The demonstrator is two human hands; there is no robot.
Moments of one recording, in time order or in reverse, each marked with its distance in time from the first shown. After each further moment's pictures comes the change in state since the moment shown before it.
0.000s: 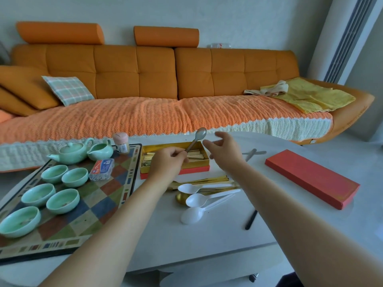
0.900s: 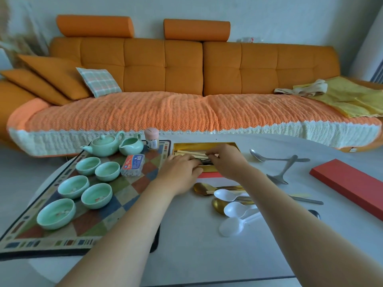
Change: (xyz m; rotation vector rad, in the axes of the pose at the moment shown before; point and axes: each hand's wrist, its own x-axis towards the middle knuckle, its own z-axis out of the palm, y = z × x) left_hand 0.038 -0.072 -0.045 0.943 -0.271 0.317; right_hand 0.045 0.008 0.090 -0.605 -0.247 -0.286
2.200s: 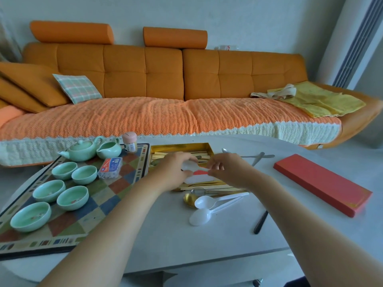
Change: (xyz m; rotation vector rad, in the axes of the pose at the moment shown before) left_hand -0.012 0.055 -0.028 -0.496 0.038 0.034; right_hand -0.079 0.045 -0.061 0.037 -0.093 -0.129
